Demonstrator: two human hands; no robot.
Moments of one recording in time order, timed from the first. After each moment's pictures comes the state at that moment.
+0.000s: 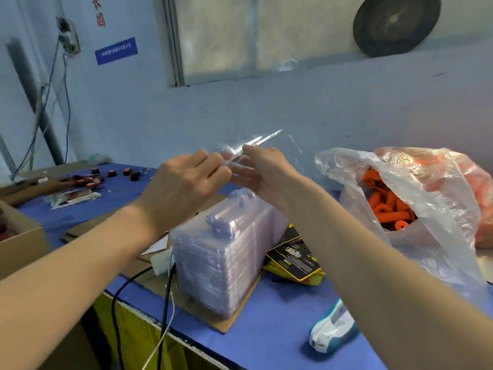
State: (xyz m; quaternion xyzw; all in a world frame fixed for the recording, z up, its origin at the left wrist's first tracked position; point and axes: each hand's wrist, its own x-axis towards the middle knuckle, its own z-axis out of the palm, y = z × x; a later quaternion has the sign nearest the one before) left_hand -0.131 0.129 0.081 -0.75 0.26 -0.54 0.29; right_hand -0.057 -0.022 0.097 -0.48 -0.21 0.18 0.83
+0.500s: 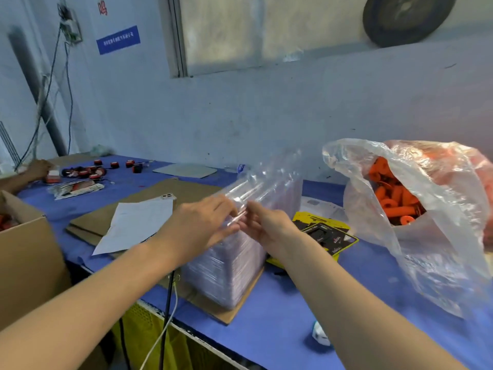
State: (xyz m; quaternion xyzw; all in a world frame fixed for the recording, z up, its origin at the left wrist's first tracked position) left_hand -0.122 0.137 -0.001 -0.89 0.22 -0.38 0.10; right_hand -0.041 -0.012 -0.016 -0.48 -0.03 0.21 0.85
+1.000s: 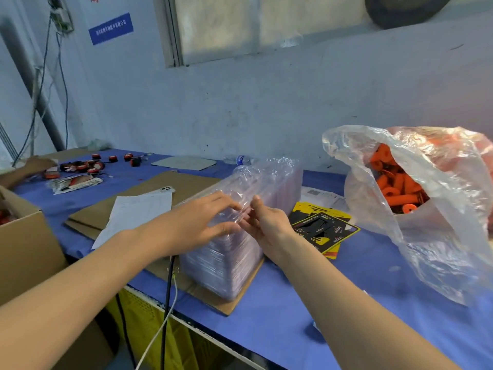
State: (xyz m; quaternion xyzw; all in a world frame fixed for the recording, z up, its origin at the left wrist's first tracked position) left_hand -0.117 0.146 0.003 -0.97 0.19 -0.12 -0.10; right_hand -0.040 -0.010 -0.041 -0.45 -0.04 0.20 0.87
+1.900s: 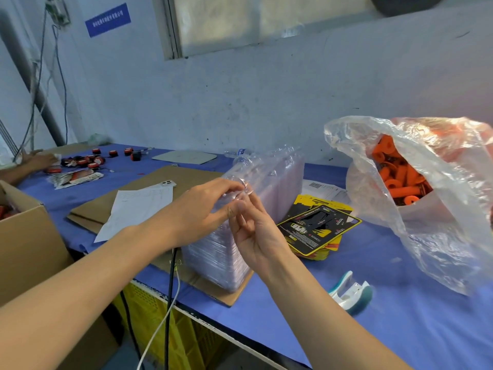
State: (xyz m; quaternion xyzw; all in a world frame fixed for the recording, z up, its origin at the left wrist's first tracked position) left_hand -0.121 0.136 0.003 -0.94 0.18 -0.21 -0.18; right_hand -0.073 0.003 -0.057 -0.16 -0.11 0.28 0.94
